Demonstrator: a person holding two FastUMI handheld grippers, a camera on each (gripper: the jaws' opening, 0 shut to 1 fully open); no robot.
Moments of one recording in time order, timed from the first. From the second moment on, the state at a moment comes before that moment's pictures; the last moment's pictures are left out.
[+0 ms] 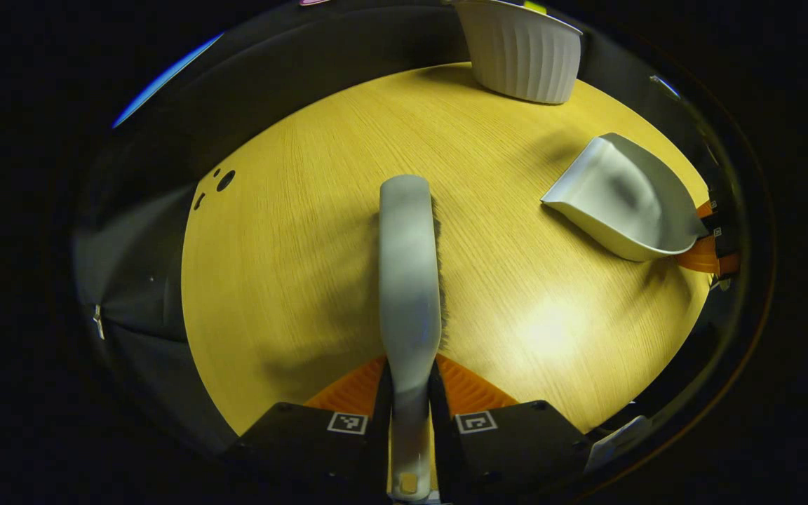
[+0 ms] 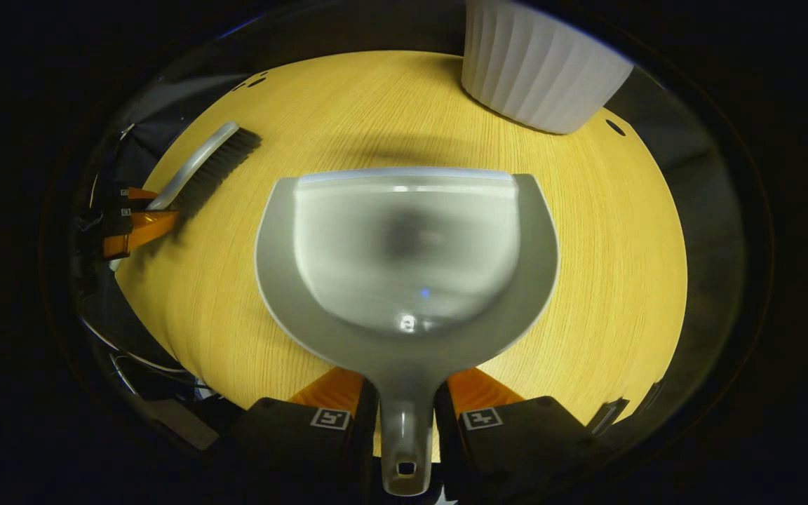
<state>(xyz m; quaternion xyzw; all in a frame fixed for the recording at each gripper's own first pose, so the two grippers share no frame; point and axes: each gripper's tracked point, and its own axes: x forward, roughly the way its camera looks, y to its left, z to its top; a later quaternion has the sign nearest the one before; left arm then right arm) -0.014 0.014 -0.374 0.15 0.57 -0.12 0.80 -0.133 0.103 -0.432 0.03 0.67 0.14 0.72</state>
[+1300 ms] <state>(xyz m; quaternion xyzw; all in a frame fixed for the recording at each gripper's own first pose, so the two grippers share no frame) 0.046 -0.040 -0.076 0.03 0.15 -0.08 0.98 -0.004 0.047 -0.162 0.05 0.26 0.16 0.95</state>
